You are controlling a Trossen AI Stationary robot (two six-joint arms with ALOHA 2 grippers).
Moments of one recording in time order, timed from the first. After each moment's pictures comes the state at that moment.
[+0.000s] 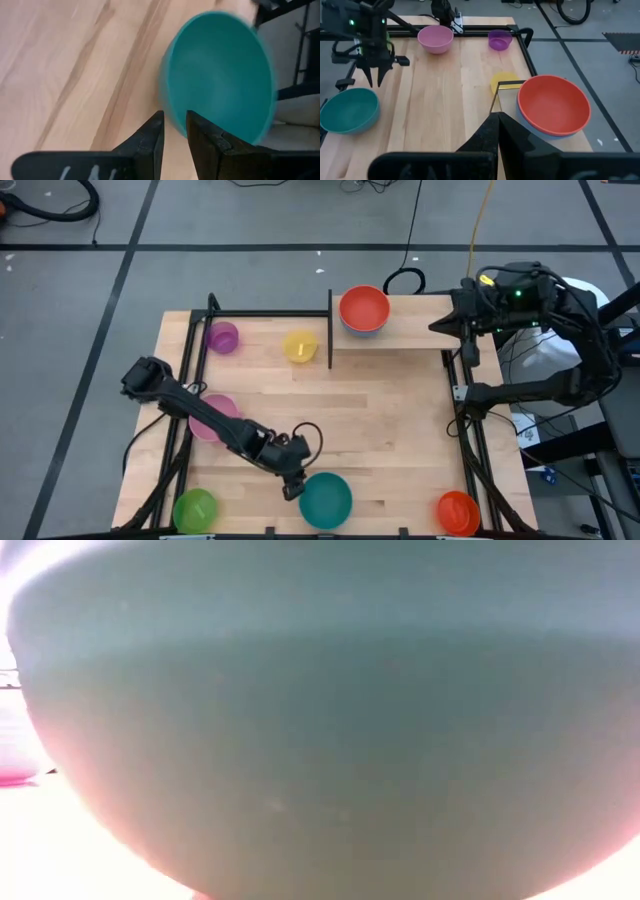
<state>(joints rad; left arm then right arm) -0.49 1.74 1.20 -0.39 -0.03 -0.92 -0.42 1.05 1.77 -1.31 -0.21 -0.23</state>
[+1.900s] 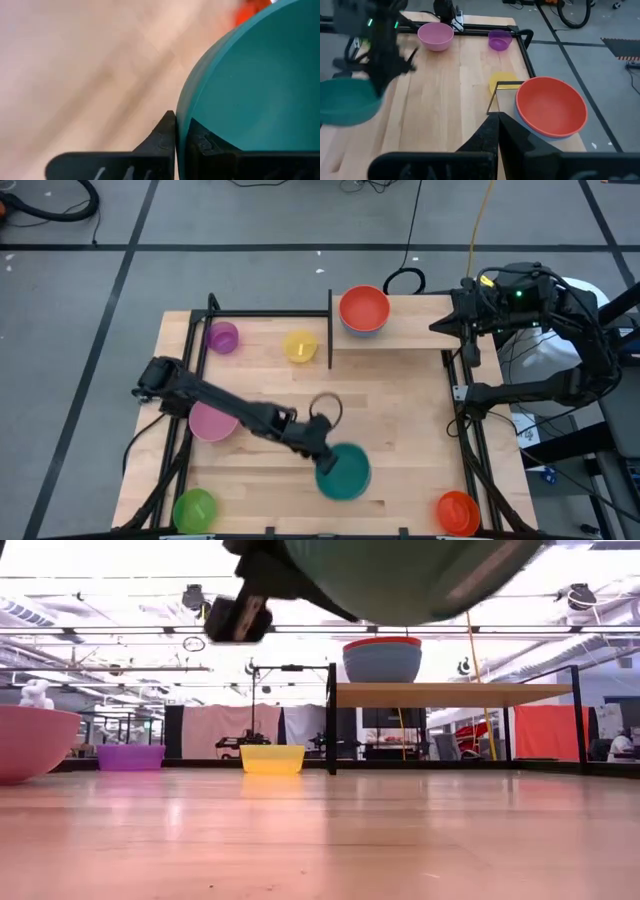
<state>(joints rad) -0.32 1.83 1.36 -0.34 0.01 -1.13 -0.42 1.04 1.76 -1.31 -0.21 -0.28</state>
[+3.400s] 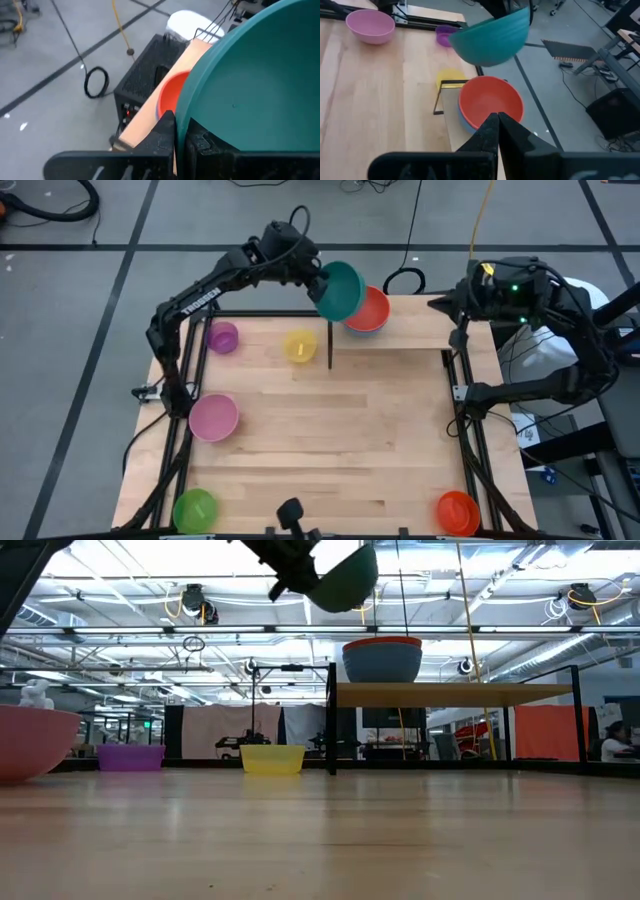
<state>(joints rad) 0.58 1.86 2.09 -0.76 0.14 -0.06 -0.42 1.07 1.77 -1.22 0.06 -0.36</state>
